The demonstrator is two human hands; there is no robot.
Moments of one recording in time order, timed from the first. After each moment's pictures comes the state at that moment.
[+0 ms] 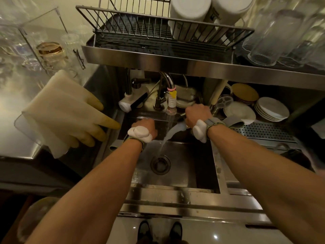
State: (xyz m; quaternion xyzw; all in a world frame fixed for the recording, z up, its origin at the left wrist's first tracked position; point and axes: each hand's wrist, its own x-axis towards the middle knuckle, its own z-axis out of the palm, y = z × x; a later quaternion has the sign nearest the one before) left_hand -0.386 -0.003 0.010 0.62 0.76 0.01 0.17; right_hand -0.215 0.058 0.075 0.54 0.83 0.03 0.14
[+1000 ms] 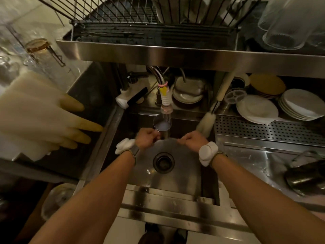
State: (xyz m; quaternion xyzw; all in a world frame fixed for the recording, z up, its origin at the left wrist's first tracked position) left_hand -0.351 0.008 -0.058 0.37 0.74 0.34 0.45; right_hand -0.159 0.063 -0.046 0.55 0.68 -0.48 -0.05
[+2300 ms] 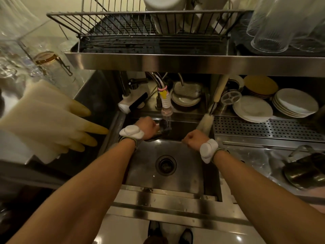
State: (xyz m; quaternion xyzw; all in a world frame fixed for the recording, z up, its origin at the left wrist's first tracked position) left_hand -0.368 0.023 0.010 0.59 0.76 0.06 0.25; right_hand -0.159 0.060 -0.028 0.56 0.71 -0.43 -0.02
